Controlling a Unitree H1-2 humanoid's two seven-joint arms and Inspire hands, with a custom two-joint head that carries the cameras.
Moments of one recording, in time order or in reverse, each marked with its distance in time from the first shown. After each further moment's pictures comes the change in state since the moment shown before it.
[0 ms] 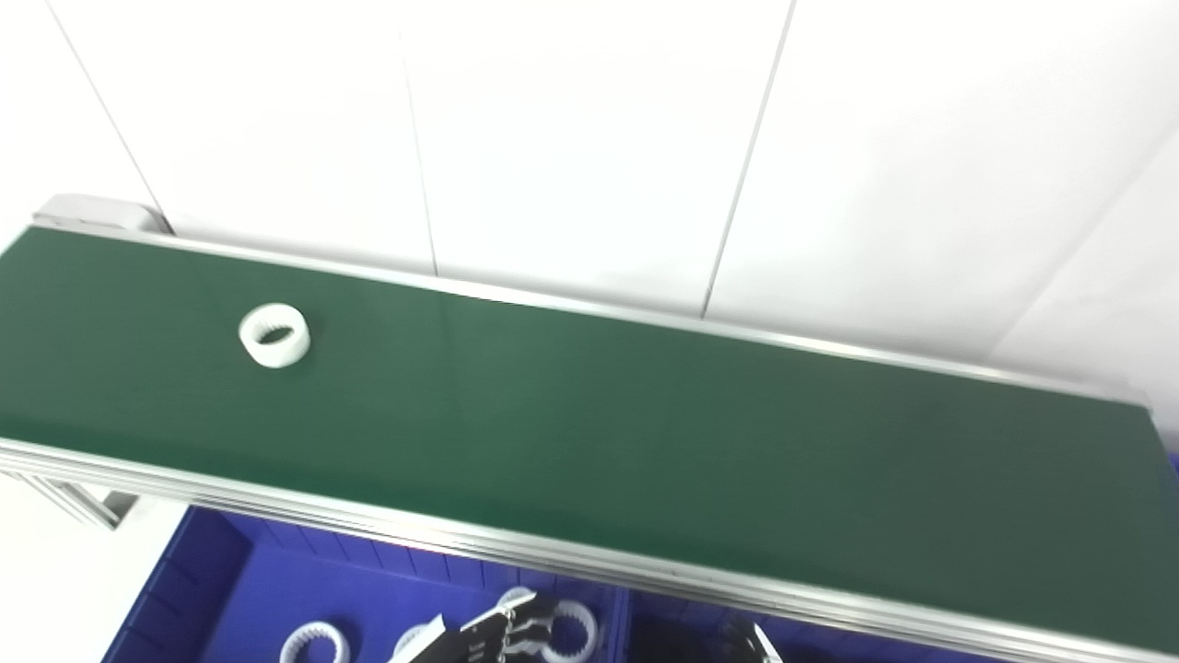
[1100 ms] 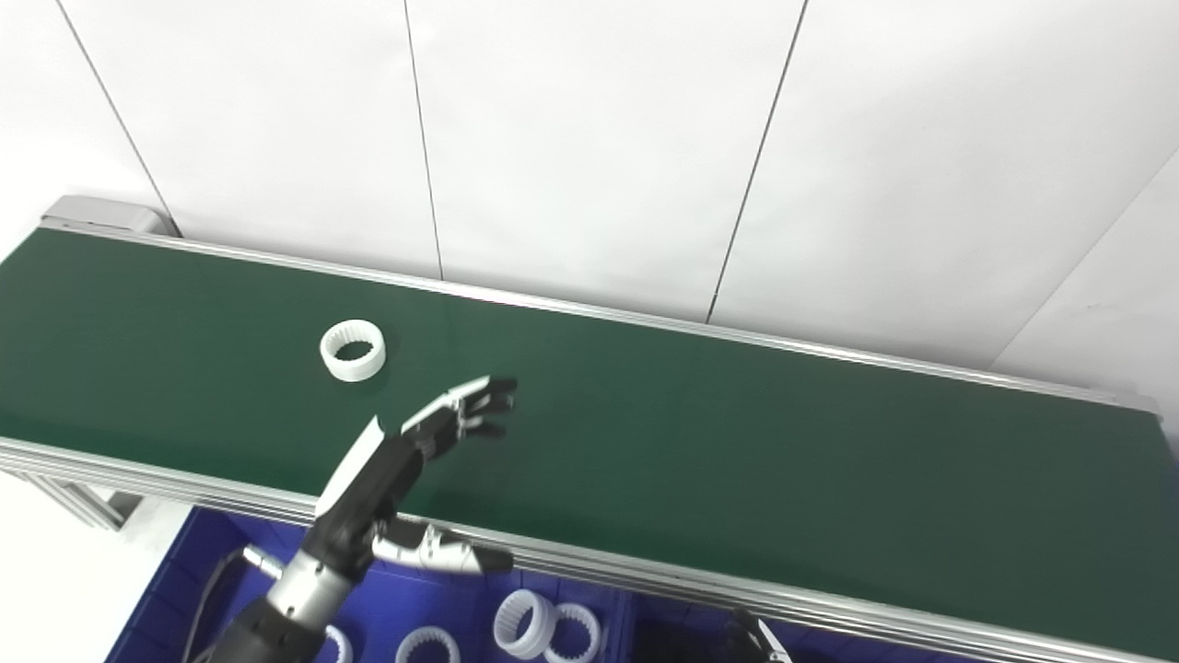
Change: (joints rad) left arm -0.195 -0.006 0.168 -0.344 0.049 0.027 0.202; right arm -0.050 -0.078 0.128 0.019 0.031 -0.002 -0.168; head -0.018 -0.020
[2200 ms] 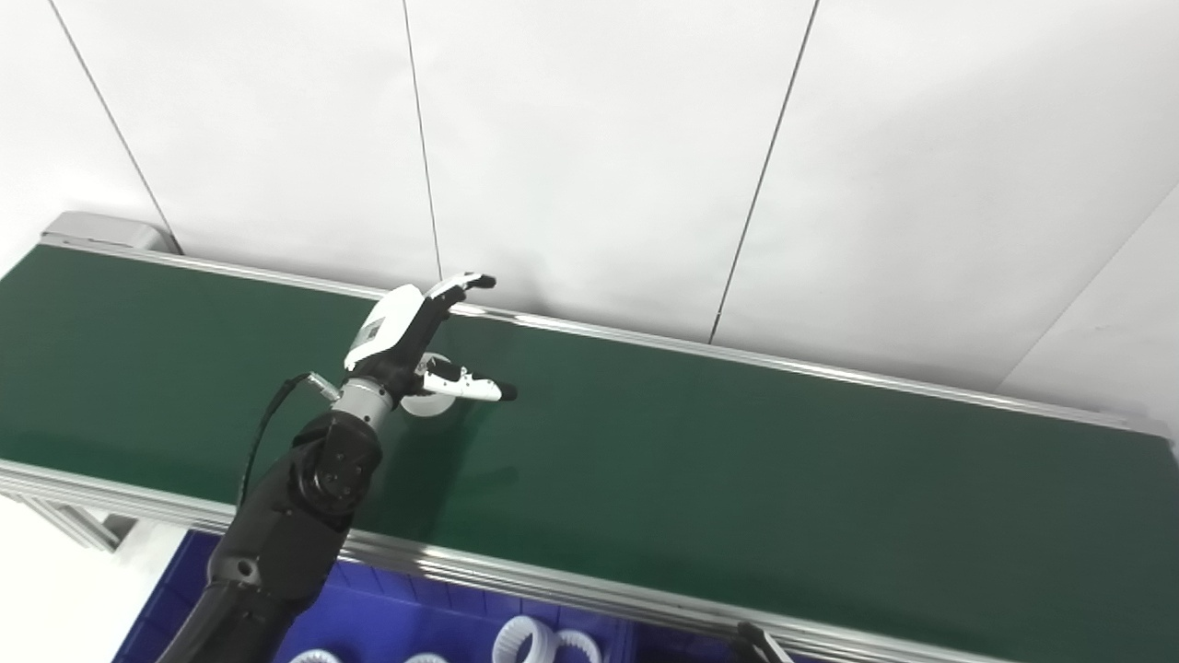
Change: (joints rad) left arm -0.480 0.088 -0.064 0.517 0.545 0.303 0.306; right arm -0.030 -0.019 0.044 0.009 0.031 -0.001 -0.075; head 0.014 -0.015
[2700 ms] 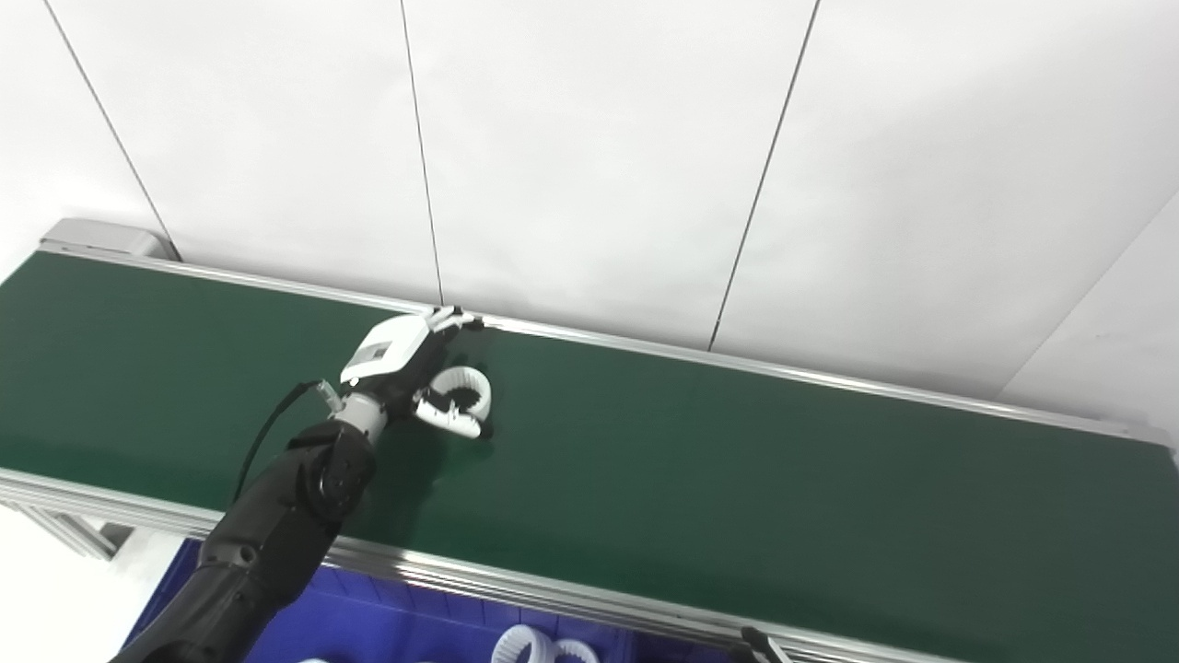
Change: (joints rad) left arm -0.043 0.075 -0.145 0.135 0.093 0.045 0.008; right arm -0.009 -0.007 0.018 0.001 0.005 0.000 -0.027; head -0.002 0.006
